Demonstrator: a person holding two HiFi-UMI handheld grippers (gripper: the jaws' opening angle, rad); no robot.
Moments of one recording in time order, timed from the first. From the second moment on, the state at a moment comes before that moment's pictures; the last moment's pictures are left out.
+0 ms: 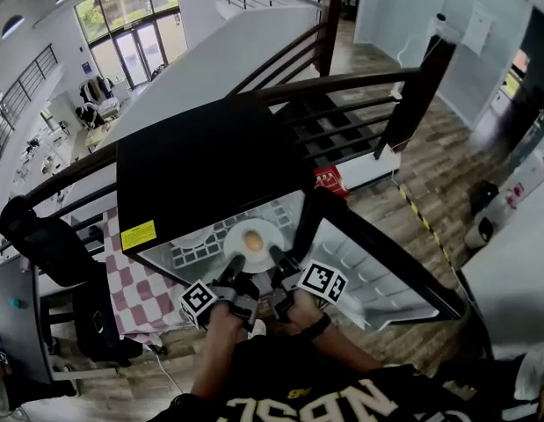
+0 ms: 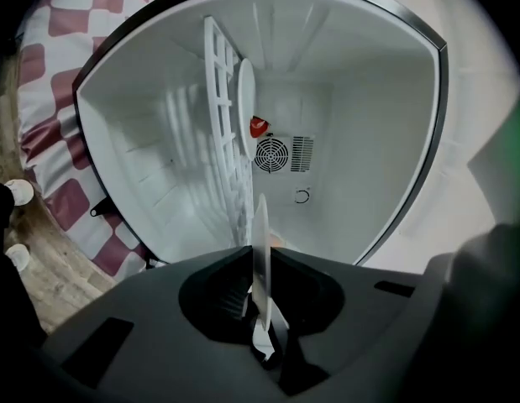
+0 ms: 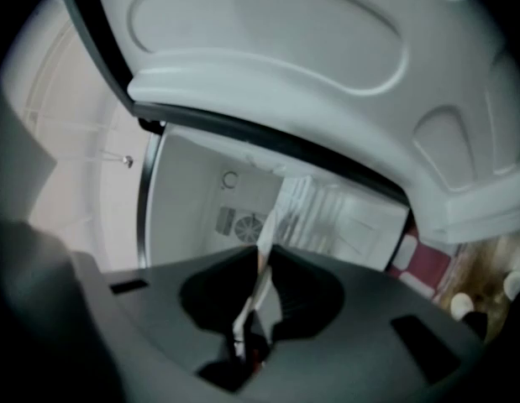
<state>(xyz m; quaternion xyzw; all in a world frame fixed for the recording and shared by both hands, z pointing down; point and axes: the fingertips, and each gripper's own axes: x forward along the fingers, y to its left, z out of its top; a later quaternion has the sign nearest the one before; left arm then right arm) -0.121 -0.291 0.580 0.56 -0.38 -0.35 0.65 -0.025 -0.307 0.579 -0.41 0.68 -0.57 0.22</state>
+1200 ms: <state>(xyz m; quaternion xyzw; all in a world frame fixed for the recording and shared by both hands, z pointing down) -0.129 -0.320 0.618 0.54 -0.41 -0.31 0.67 -0.046 -0.345 0.614 -0.43 0.68 -0.58 0.18</state>
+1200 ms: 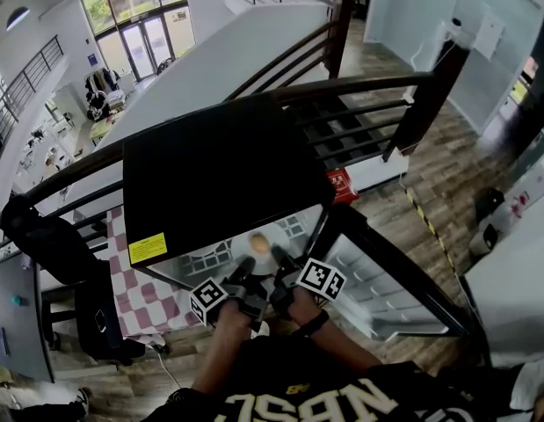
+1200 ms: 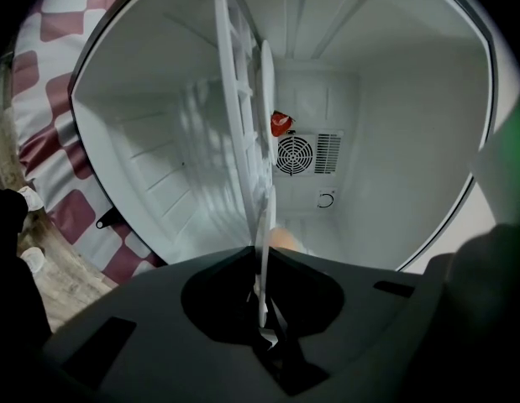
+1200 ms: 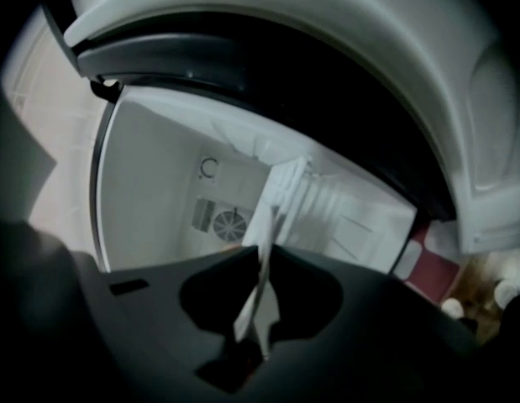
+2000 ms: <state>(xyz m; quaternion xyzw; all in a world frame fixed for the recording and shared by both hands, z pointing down) -0.137 -0.333 0.620 0.54 -0.41 -0.32 0.66 -0.055 -0.355 0.616 -0.42 0.68 -0.58 0.17</state>
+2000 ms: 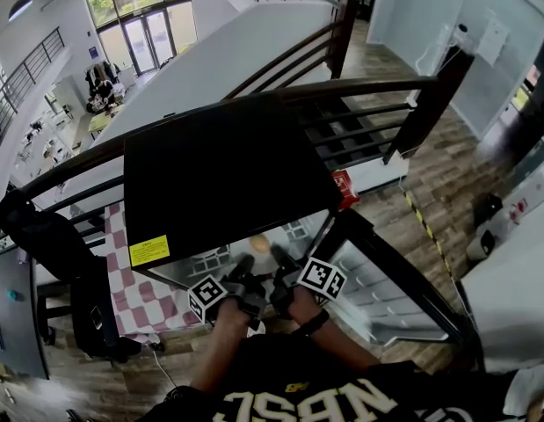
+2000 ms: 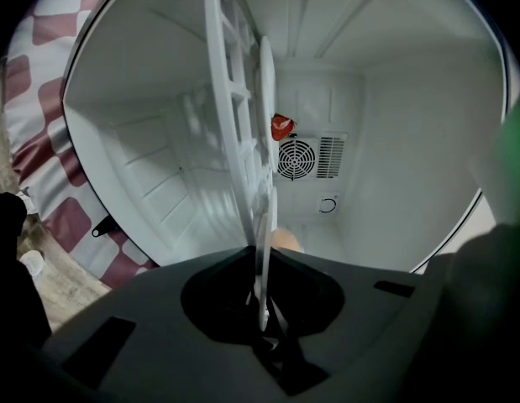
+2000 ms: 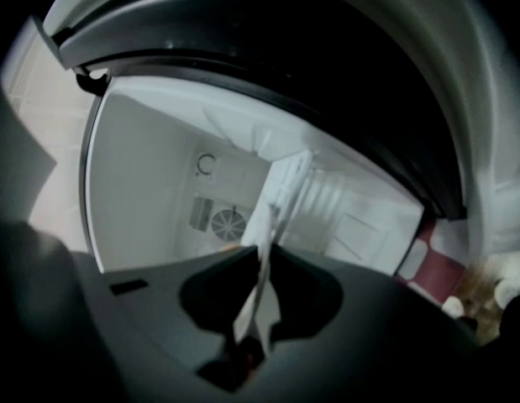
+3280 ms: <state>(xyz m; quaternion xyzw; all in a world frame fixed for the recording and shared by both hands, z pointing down) -0.138 -0.285 0.593 0.73 -0.48 -0.18 0.46 -0.032 -0.314 0.601 -0.43 0.77 -0.46 0.09</state>
